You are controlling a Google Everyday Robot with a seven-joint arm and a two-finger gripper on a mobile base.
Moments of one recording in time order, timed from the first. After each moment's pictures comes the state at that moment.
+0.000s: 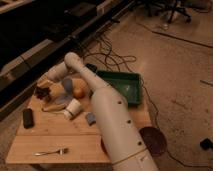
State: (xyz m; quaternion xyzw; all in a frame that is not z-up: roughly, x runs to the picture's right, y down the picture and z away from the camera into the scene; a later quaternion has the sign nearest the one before) arm -0.386 -0.040 0.855 -0.33 -0.52 0.07 0.78
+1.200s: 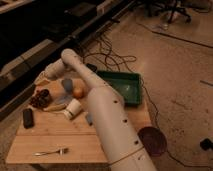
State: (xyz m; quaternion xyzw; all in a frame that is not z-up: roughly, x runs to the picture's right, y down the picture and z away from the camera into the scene) arm -0.395 -0.045 0.841 -0.33 -0.53 0.04 0.78
